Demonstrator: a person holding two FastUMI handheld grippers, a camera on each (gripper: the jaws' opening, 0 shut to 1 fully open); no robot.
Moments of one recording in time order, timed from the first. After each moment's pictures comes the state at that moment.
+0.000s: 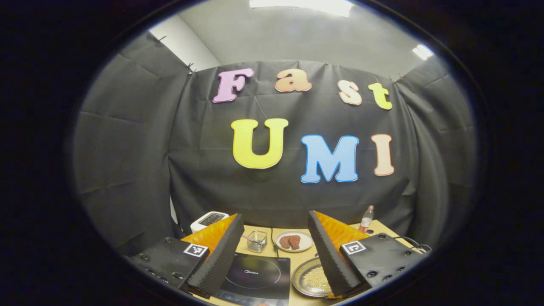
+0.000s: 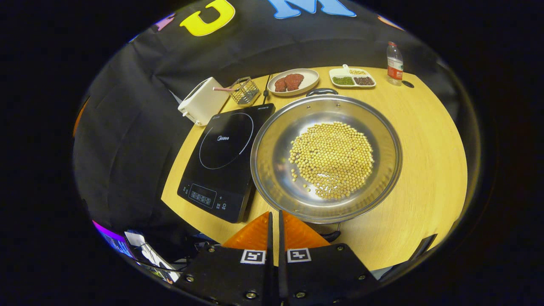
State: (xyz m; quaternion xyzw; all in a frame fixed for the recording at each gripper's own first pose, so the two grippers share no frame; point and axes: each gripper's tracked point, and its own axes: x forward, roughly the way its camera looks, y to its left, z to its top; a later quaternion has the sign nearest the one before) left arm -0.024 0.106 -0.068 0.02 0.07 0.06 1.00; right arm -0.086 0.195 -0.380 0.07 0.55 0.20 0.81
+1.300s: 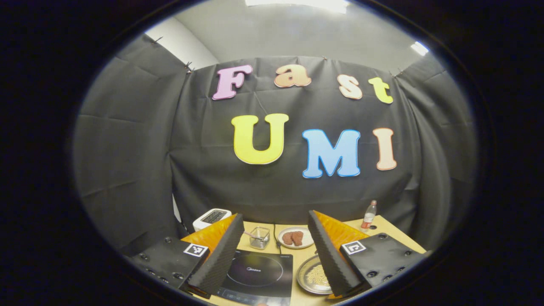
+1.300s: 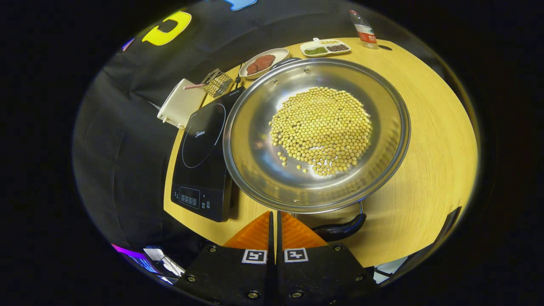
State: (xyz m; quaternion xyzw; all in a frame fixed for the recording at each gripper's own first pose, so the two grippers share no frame) left arm -0.024 0.090 -0.074 0.03 0.08 0.06 0.99; right arm -0.086 0.162 -0.424 0.14 0.59 0.15 0.78
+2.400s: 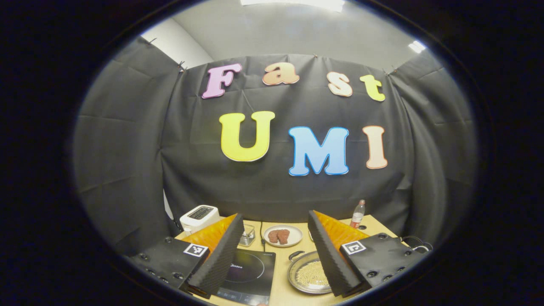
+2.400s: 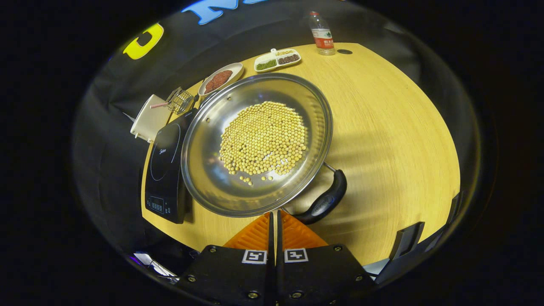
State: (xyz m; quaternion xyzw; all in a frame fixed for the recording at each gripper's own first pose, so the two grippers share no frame) left arm -0.020 0.025 -0.084 0.02 0.09 0.04 0.99; right arm -0.060 0.040 -0.423 0.11 0.58 0.08 0.80
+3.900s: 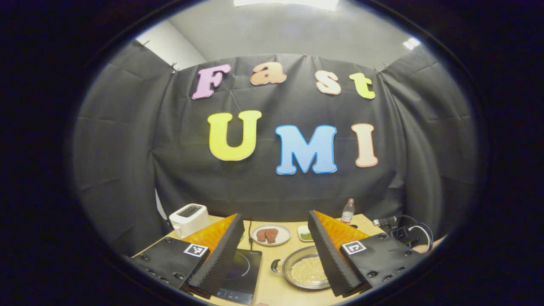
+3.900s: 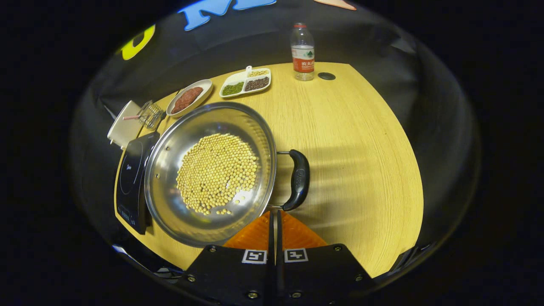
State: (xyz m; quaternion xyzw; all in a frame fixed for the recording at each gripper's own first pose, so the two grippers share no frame) left arm -0.015 -0.019 -0.112 0.01 0.10 0.02 0.99; right arm 0.044 -0.061 -0.424 0.03 0.55 0.04 0.84
